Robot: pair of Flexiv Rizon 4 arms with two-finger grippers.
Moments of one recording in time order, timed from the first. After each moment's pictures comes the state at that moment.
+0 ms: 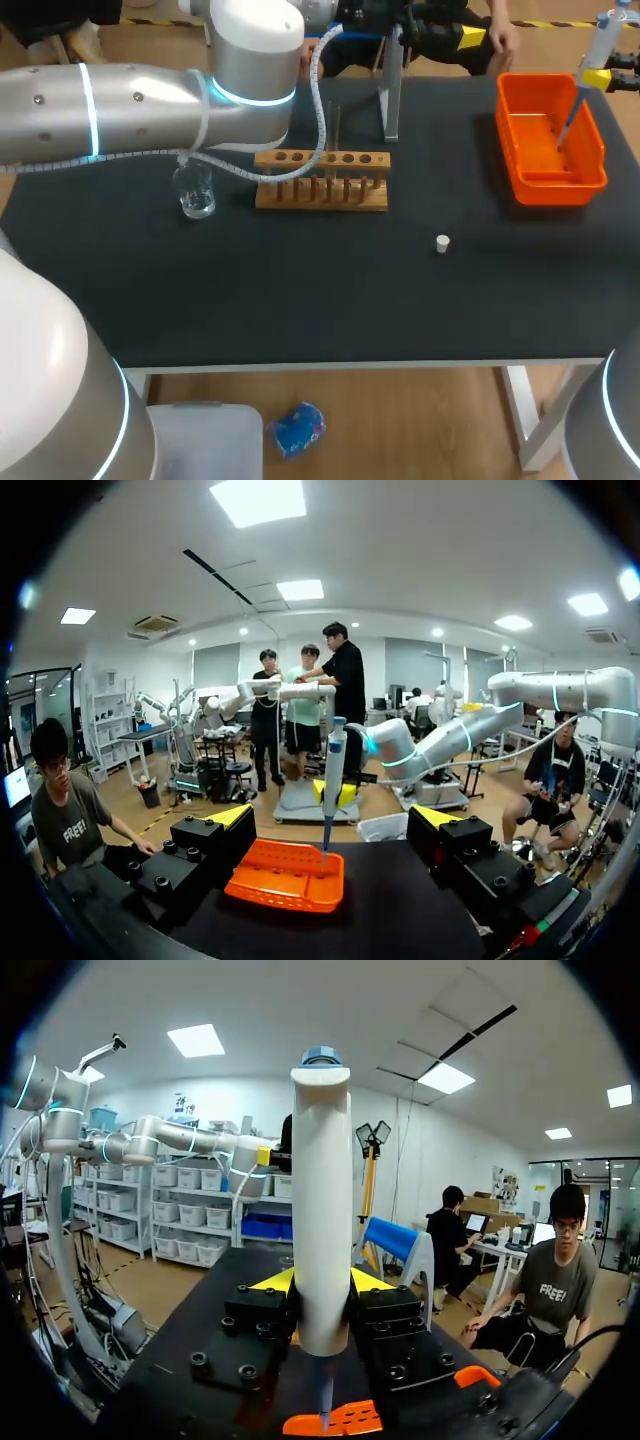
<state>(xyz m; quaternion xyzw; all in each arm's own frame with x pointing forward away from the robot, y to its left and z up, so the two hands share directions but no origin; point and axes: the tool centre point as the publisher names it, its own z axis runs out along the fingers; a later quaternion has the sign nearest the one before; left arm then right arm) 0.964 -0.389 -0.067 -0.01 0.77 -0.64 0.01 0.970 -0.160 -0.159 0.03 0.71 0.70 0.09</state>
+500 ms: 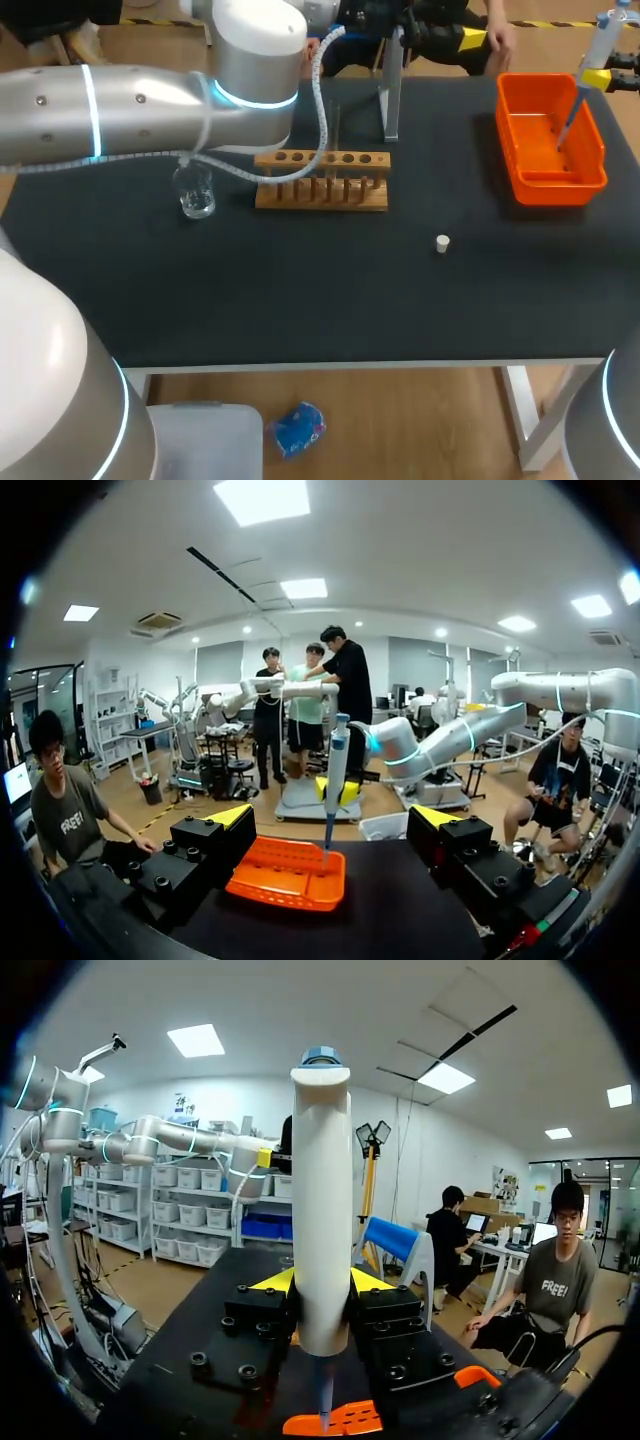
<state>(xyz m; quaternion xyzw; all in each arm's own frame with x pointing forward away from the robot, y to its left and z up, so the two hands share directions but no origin) 0.965 -0.392 -0.071 -0.02 0.77 -0.64 0.01 0.970 -0.160 -0.159 0.03 0.71 0.70 0.09</state>
